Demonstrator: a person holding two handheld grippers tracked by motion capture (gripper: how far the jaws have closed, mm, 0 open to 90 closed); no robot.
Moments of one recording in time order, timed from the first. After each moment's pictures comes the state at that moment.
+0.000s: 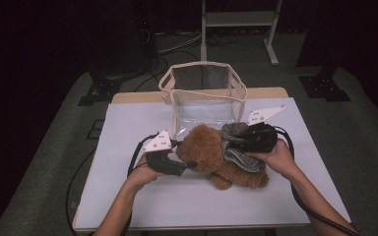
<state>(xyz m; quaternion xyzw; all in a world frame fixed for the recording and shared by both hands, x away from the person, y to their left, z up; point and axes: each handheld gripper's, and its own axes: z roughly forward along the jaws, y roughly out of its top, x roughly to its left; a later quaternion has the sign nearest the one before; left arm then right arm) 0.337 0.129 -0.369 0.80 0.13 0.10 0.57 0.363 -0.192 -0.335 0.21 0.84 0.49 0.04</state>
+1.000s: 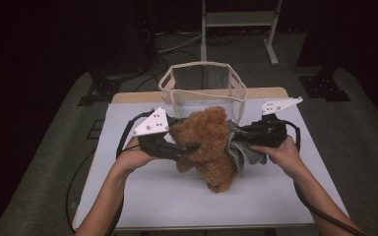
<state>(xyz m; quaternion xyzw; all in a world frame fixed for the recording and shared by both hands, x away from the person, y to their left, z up) 0.322 0.117 -0.279 0.81 0.07 0.16 0.56 0.360 -0.212 -0.309 0.21 0.80 0.56 0.00</state>
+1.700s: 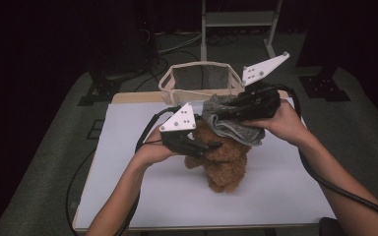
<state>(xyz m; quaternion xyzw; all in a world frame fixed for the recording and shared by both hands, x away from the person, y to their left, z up) 0.328 0.067 -0.272 0.82 0.03 0.16 0.54 0.361 -0.158 -0.203 0.11 0.87 0.48 0.04</state>
